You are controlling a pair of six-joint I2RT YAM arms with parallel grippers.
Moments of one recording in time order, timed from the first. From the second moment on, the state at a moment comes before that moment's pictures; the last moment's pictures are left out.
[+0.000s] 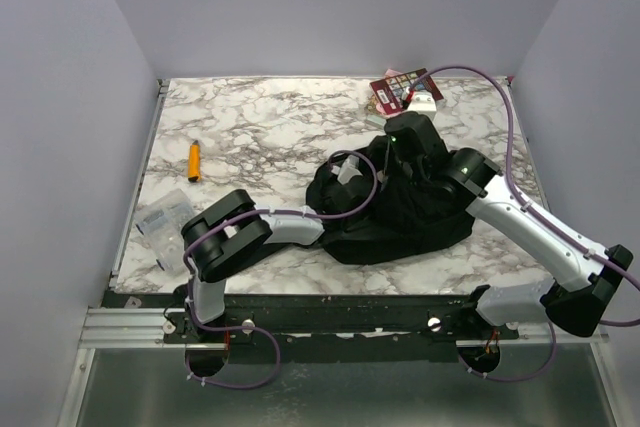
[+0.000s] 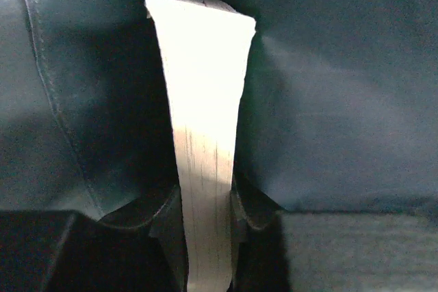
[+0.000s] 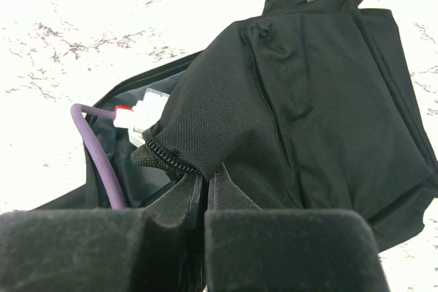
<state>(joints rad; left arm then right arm) -1.00 1.87 1.00 0.51 -0.14 -1.44 0.82 1.31 1.41 -0.78 0.54 0.55</state>
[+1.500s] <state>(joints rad) -0.66 0.77 0.78 -0.09 0.11 -0.68 0.76 1.26 1.01 -0.59 0.12 0.57</state>
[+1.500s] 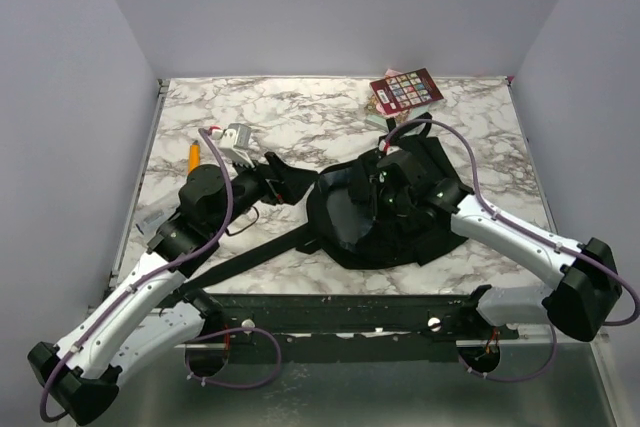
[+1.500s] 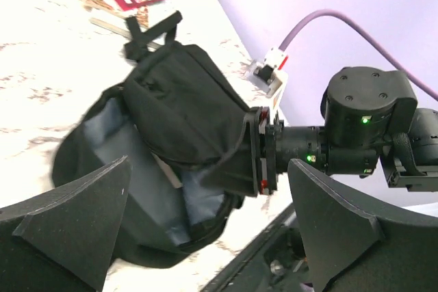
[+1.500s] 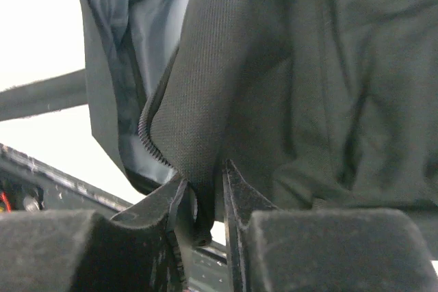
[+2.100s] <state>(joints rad) -0.63 0.89 0.98 -0.19 0.17 -0.33 0.21 1.44 1.15 -0.25 -0.40 0.72</state>
